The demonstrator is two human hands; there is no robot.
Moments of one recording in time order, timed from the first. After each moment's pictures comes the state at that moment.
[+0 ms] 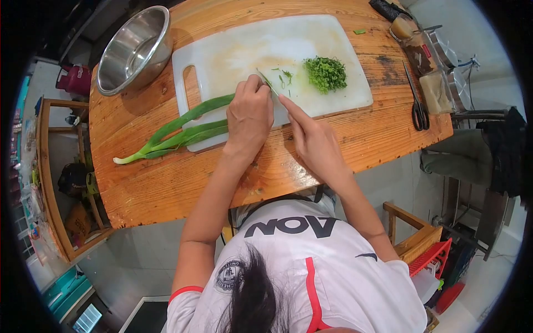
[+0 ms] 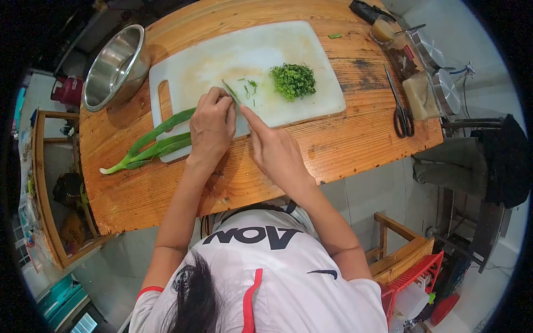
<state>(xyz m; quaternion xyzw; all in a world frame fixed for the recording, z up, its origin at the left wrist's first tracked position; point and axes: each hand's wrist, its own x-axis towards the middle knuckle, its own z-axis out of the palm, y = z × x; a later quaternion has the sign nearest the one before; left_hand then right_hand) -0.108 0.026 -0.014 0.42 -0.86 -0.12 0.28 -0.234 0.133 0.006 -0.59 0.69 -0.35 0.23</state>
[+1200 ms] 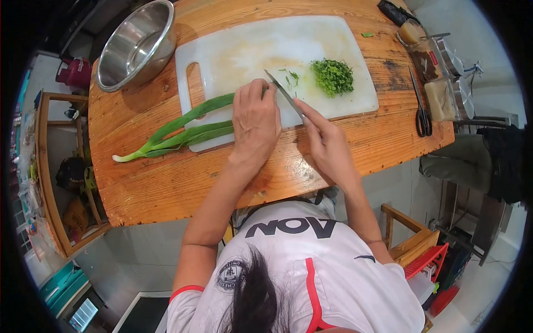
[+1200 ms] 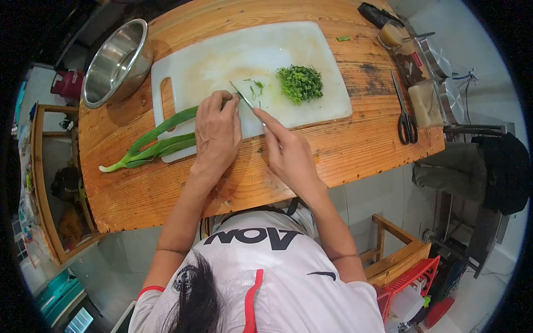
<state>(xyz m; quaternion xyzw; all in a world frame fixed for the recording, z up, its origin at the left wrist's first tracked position) -0.105 0.033 -0.014 0.41 -0.86 -0.09 0.29 -0.241 0.132 0.011 -0.53 0.70 -0.38 0.31</state>
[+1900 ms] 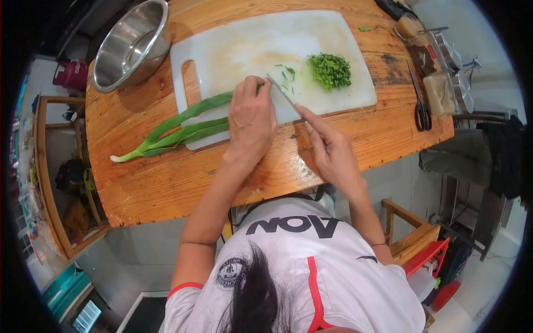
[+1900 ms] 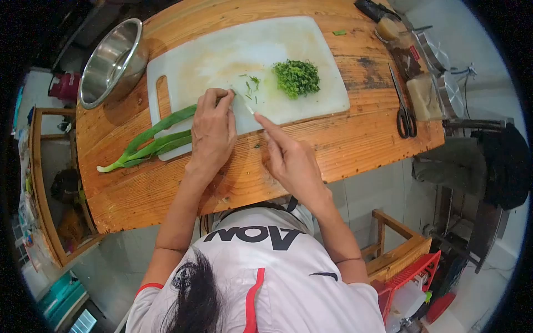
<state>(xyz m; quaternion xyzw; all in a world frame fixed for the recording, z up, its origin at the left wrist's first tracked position) -0.100 0.038 -0.013 0.42 -0.85 -0.15 0.28 -0.243 0.154 0.023 -0.51 0.72 -0.35 0.33</state>
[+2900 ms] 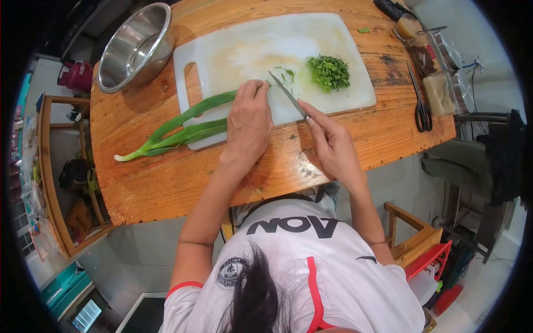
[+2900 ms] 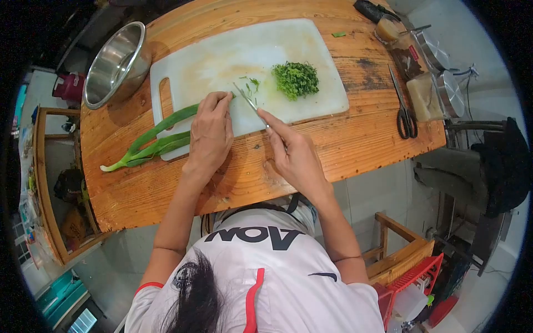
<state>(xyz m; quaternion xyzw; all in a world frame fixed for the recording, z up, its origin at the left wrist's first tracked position) -0.096 0.036 -0.009 0.41 -0.86 -0.16 0.25 -0.249 0.145 0.006 -0.51 0.68 -0.42 0.32</state>
